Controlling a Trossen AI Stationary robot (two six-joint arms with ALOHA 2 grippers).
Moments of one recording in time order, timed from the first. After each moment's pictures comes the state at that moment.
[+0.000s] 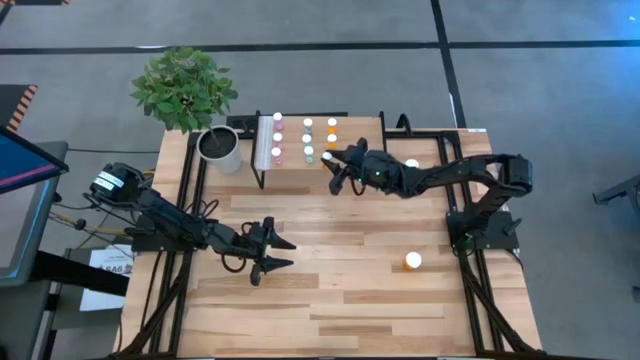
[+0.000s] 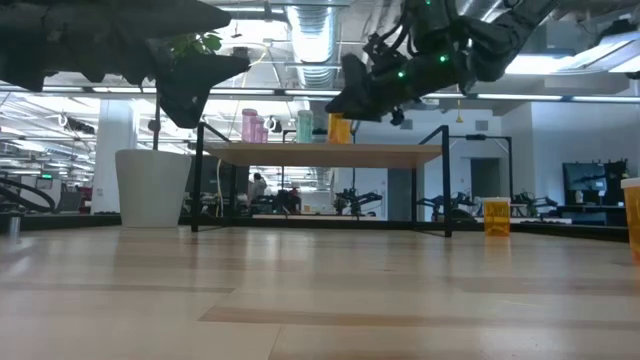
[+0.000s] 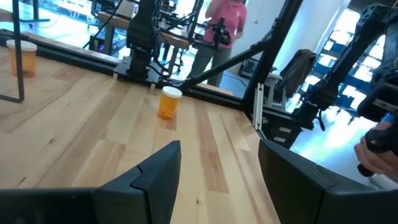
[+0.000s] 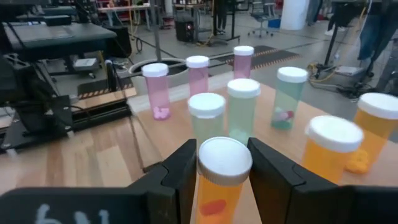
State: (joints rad) left arm -0.39 1.42 0.32 1.05 -0.24 -0.35; right arm -0.24 1.62 0.83 0.66 0.32 0.08
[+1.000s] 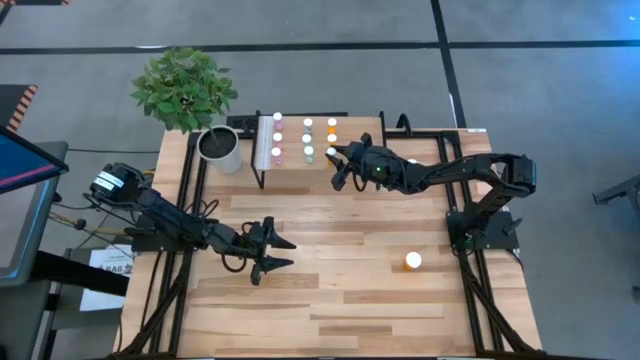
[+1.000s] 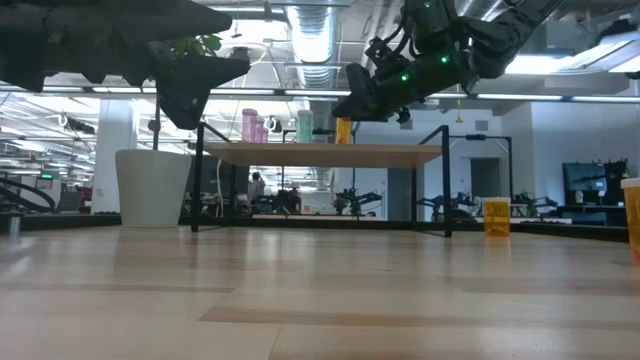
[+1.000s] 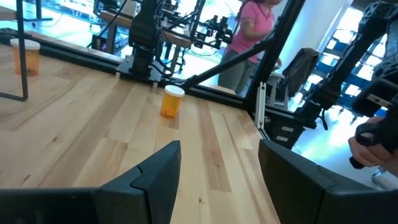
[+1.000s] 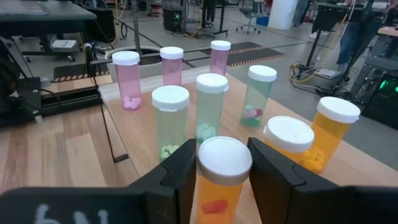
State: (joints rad) left arm -0.39 1.42 0.32 1.05 -0.25 -0.35; right arm -0.28 1.59 0.83 0.57 0.32 0.03
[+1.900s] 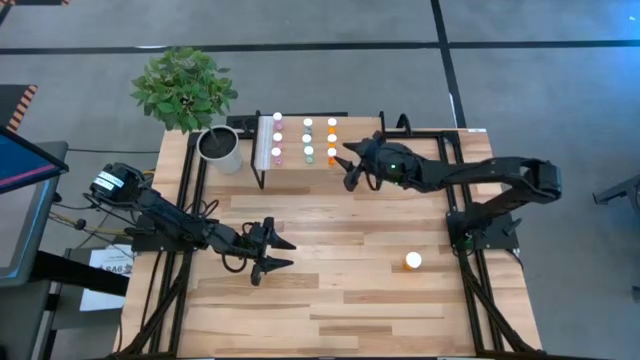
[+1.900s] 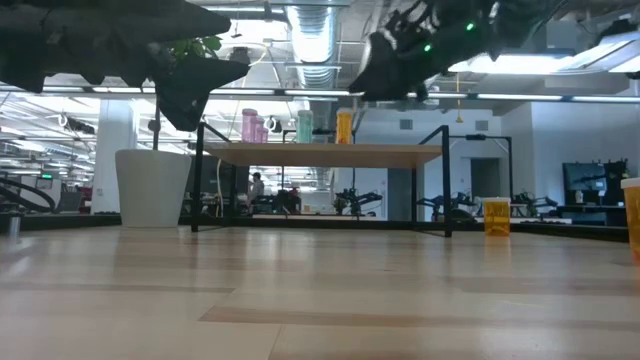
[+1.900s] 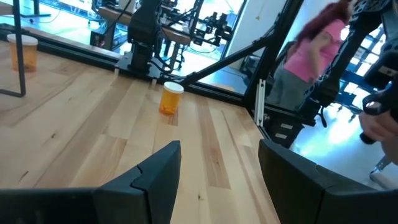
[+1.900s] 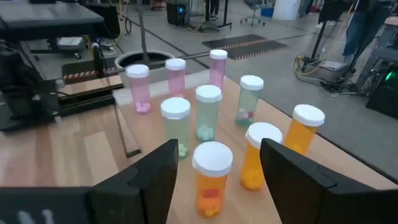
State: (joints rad) left arm -0.39 1.42 0.32 1.04 -0.24 -0.36; right arm -0.25 1.41 0.83 0.38 0.31 0.06
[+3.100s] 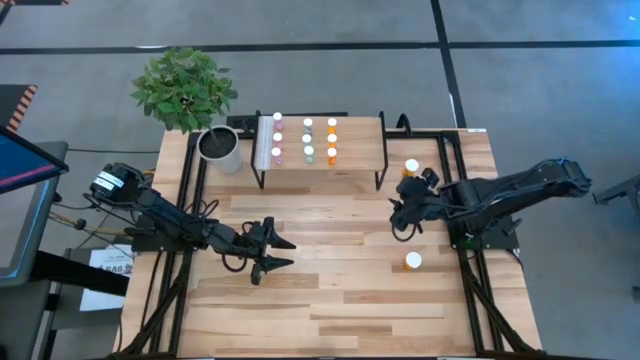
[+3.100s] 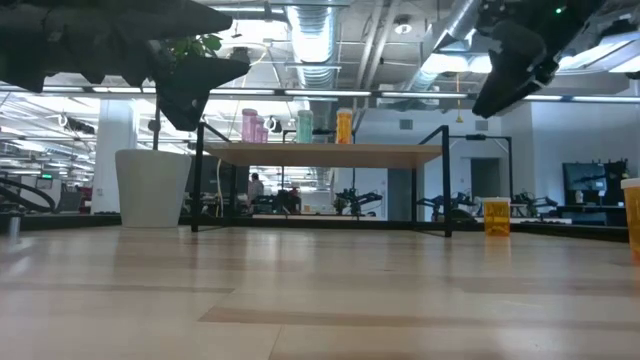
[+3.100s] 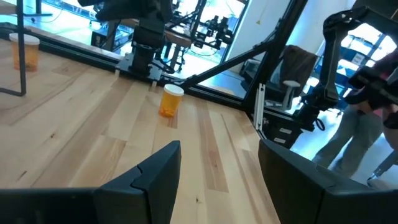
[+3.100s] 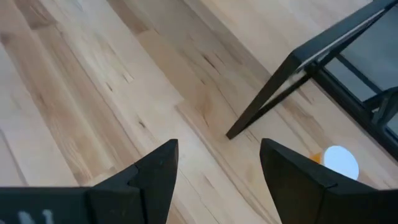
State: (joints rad) left arm -0.39 1.42 0.32 1.05 -0.25 -0.38; right arm 0.19 1.03 0.83 -0.81 0.65 0.62
